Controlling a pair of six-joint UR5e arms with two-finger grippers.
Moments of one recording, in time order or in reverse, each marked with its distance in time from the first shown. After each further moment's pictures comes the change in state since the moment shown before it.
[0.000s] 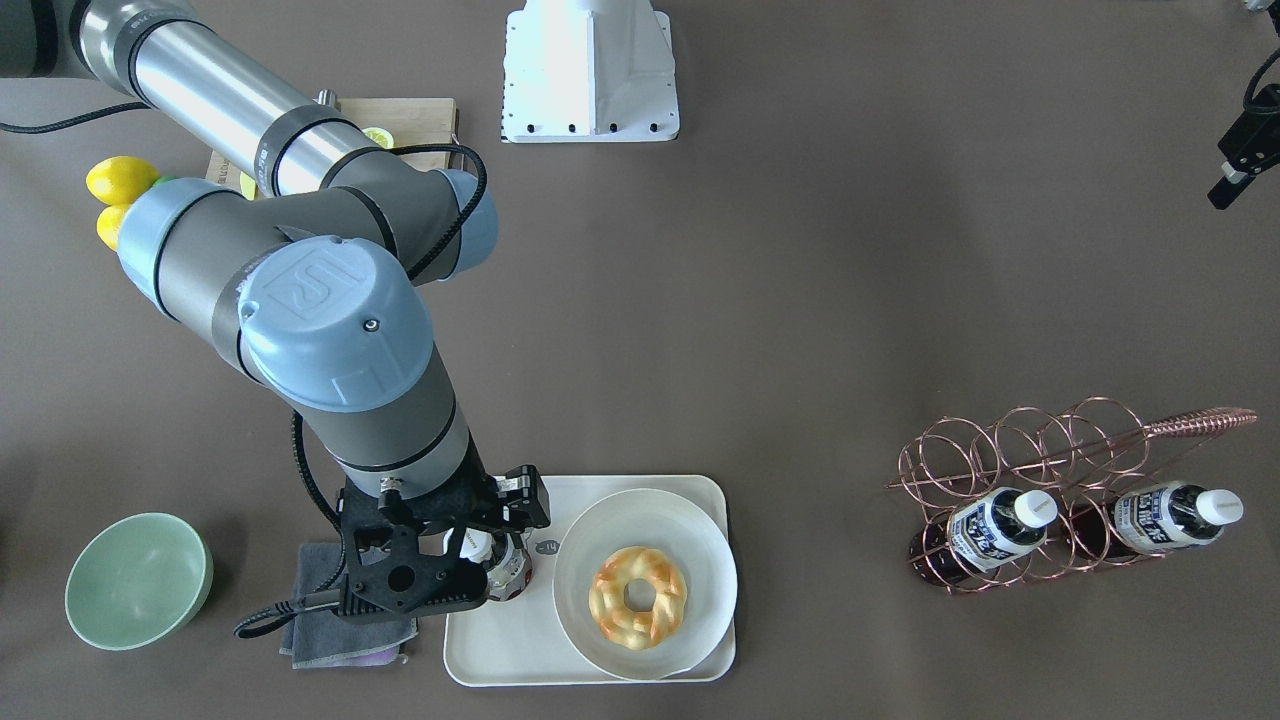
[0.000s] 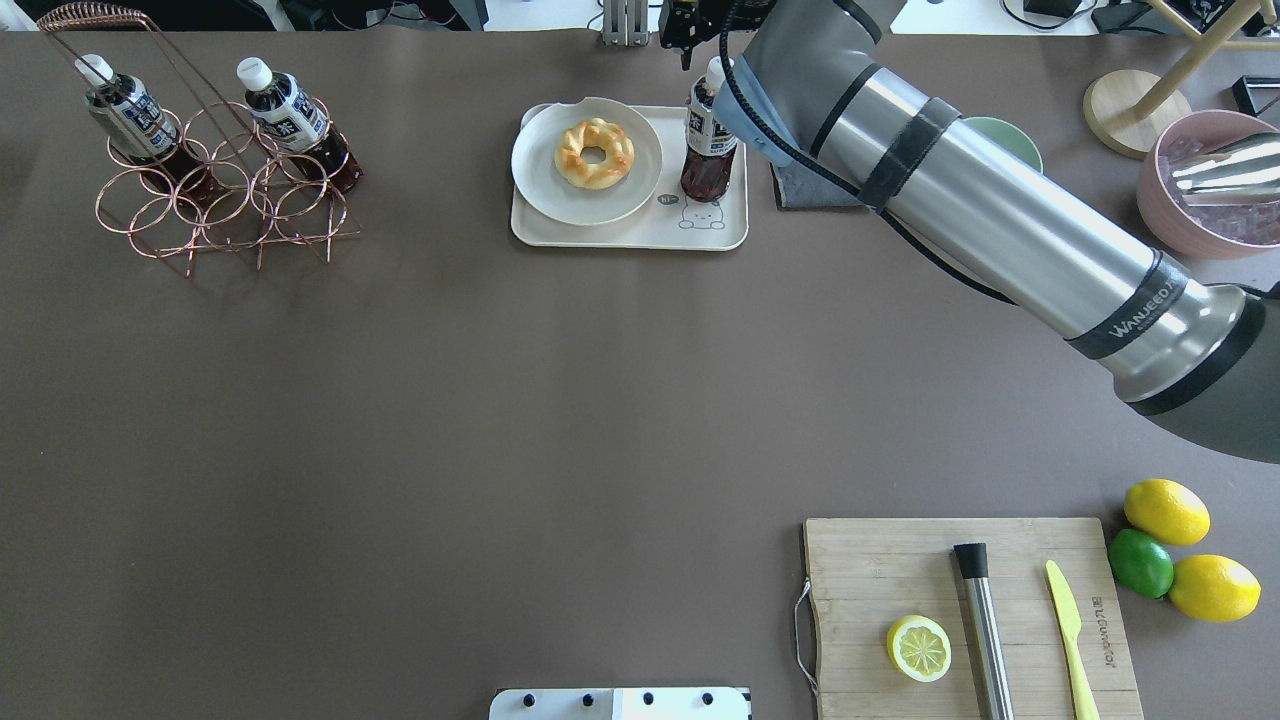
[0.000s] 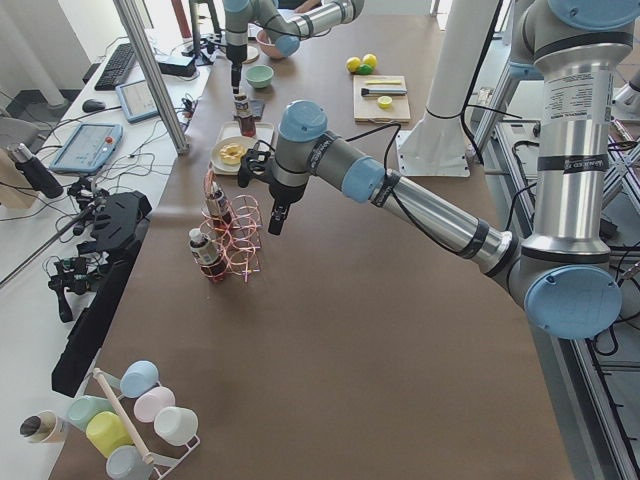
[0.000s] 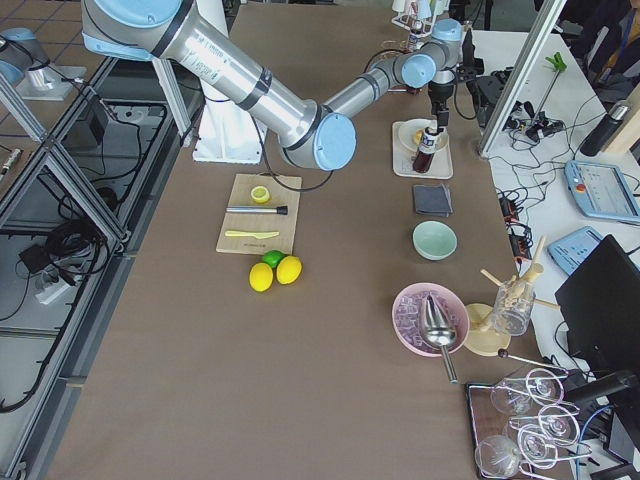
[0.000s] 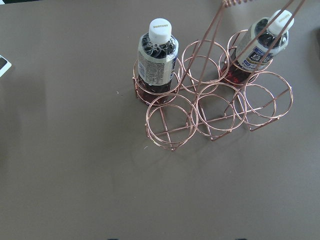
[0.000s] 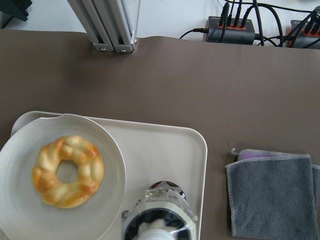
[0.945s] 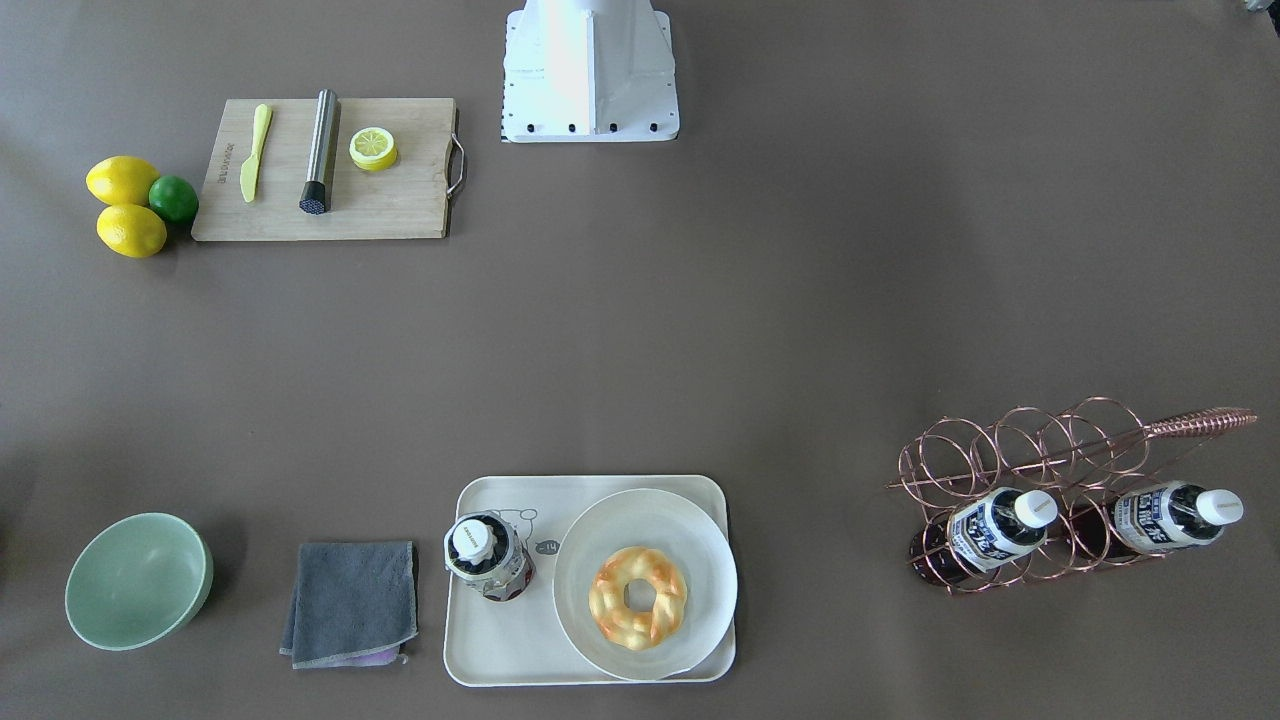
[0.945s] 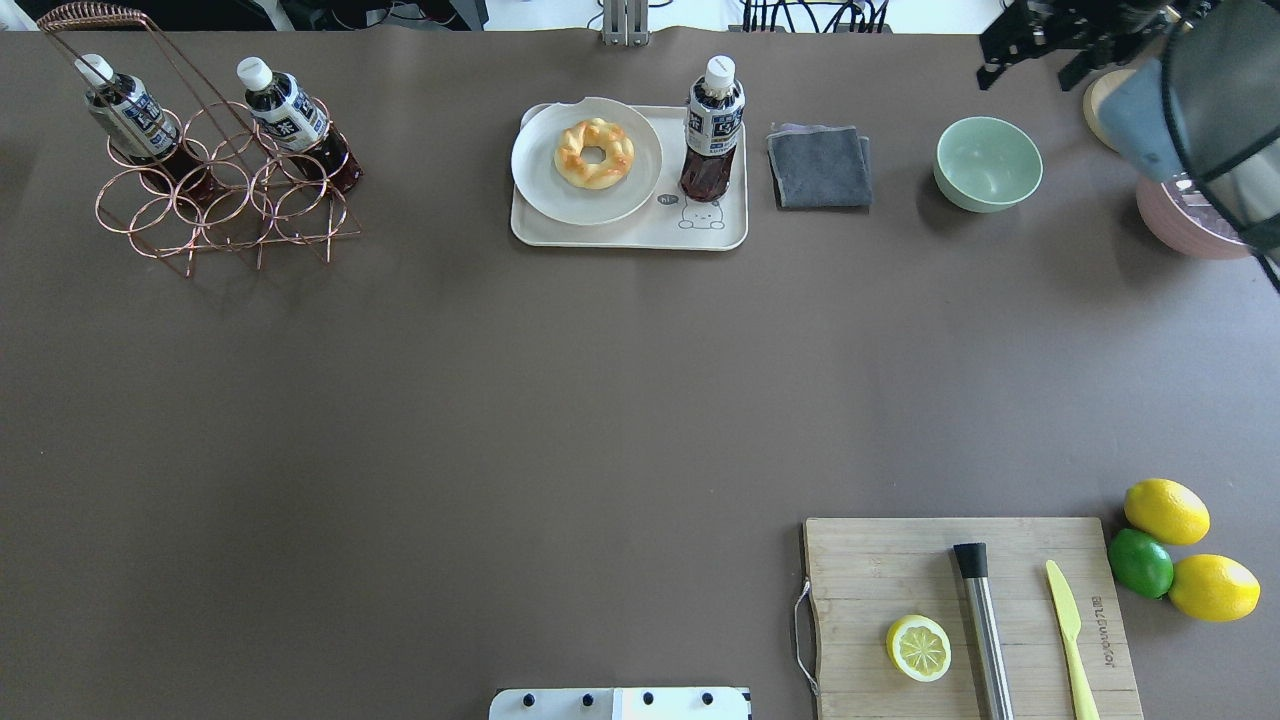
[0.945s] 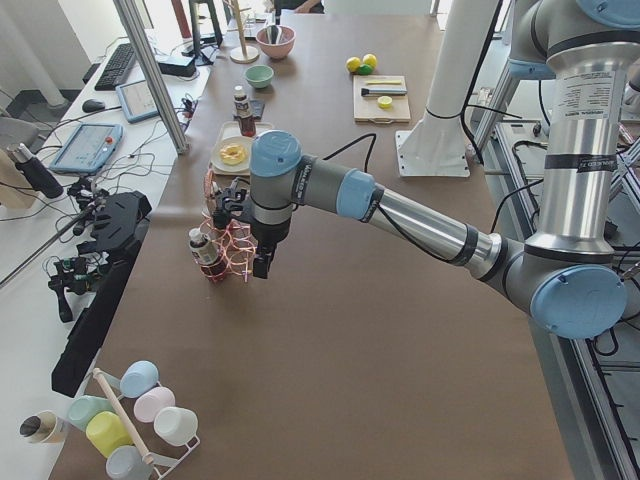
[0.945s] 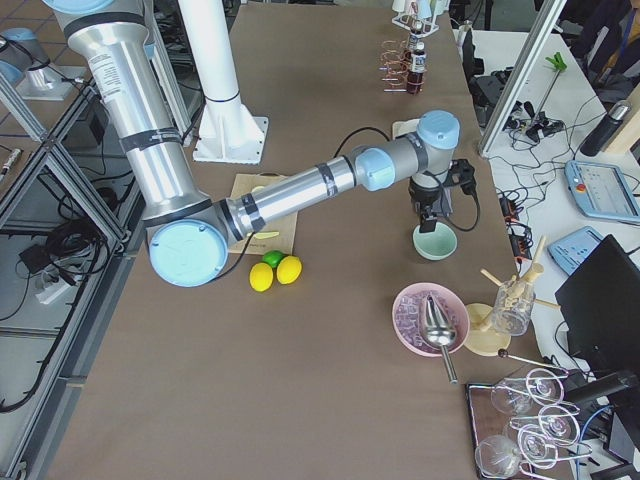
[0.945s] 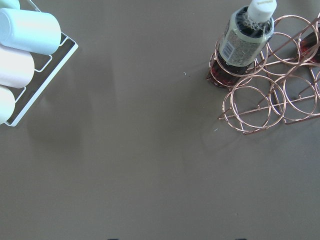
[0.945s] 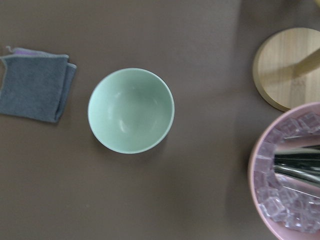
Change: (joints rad) left arm -0.152 -0.046 0.138 0.201 0.005 0.294; right arm 0.413 -0.739 0.555 -0.092 0.321 -0.509
